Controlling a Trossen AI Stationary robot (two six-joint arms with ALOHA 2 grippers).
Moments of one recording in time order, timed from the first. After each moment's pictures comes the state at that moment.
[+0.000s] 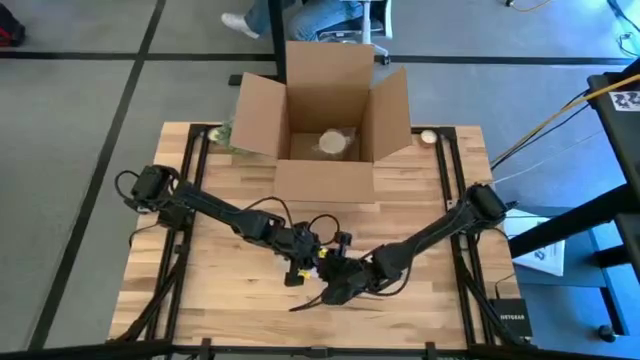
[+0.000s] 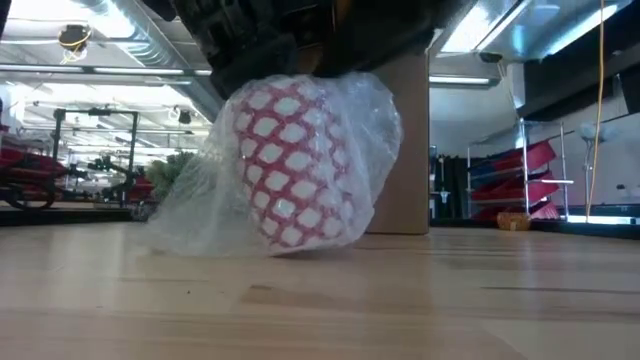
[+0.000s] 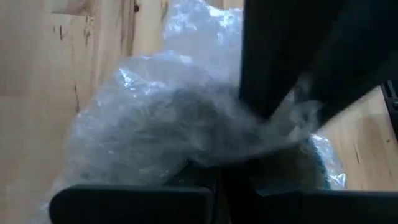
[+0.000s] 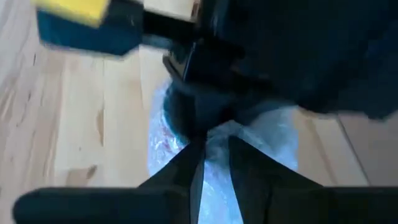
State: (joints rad) left arm -0.28 1.82 1.13 -0.25 0.00 -0.26; right arm 0.48 1.94 1.43 -0.44 0.56 0.42
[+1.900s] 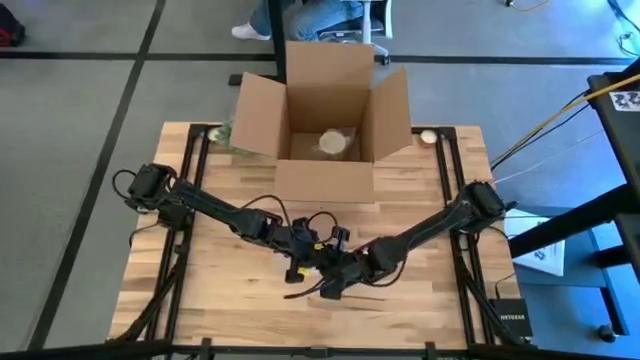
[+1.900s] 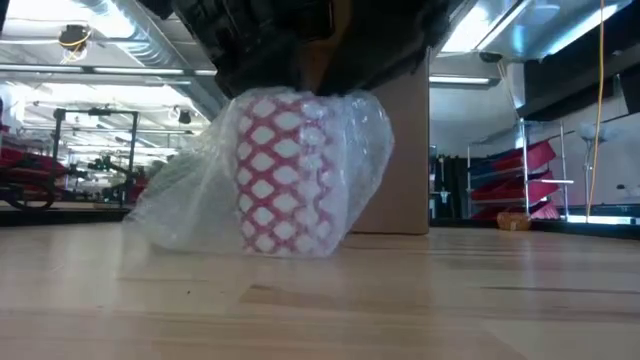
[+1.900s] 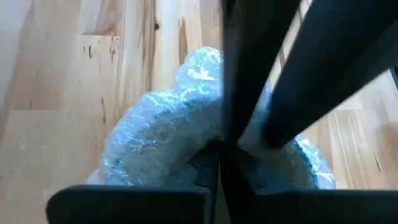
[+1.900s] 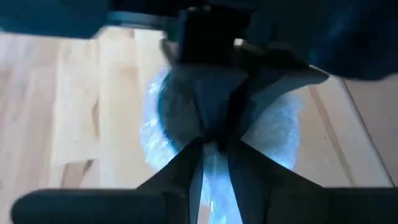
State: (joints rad) left arm -0.25 1.77 1.10 -0.23 -0.07 -0.22; right arm 0.46 1.90 1.42 -0.47 0.45 0.43
